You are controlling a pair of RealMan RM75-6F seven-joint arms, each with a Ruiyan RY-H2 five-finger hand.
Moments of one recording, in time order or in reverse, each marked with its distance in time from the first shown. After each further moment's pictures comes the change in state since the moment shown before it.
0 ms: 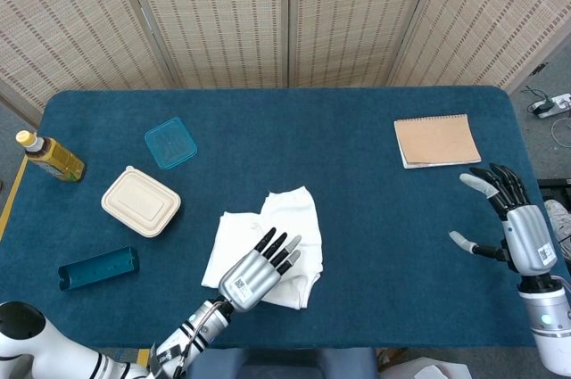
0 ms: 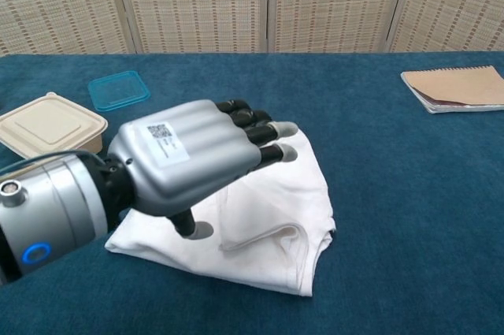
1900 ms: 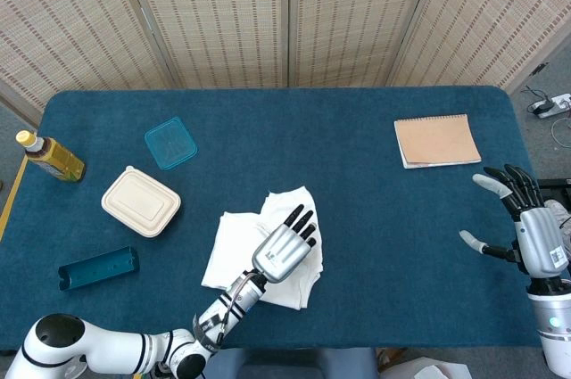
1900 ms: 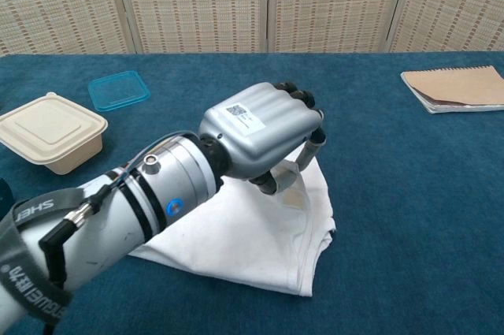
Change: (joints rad) left arm 0.006 -0.245 -0.276 0.420 0.118 -0.202 -0.264; right arm -0.025 0.004 0.006 0.010 0.031 0.020 0.014
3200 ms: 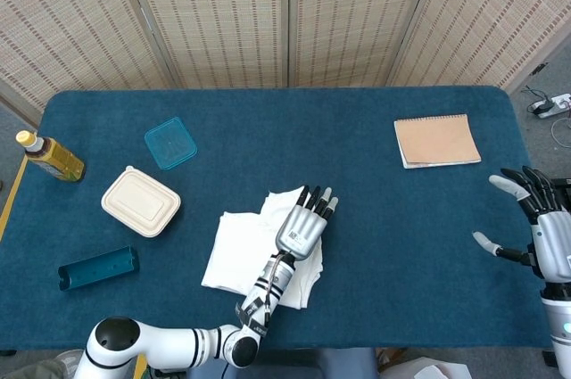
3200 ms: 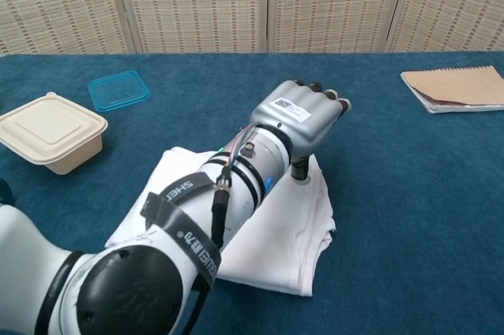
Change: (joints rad) left arm -0.170 -0.264 -0.203 0.286 -0.300 0.022 0.176; right arm -0.031 0.020 0.003 0.012 0.013 0.024 0.025
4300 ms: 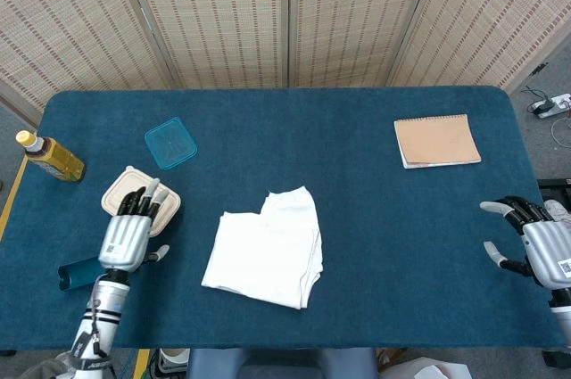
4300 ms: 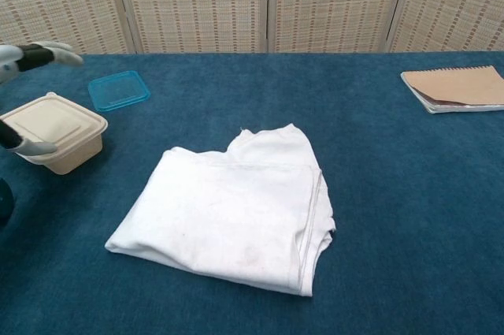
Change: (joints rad) left arm 0.598 0.803 0.316 -0.672 0.187 0.330 -0.519; right arm 0.005 0.114 -0.095 -0.013 -0.005 -0.169 -0.149
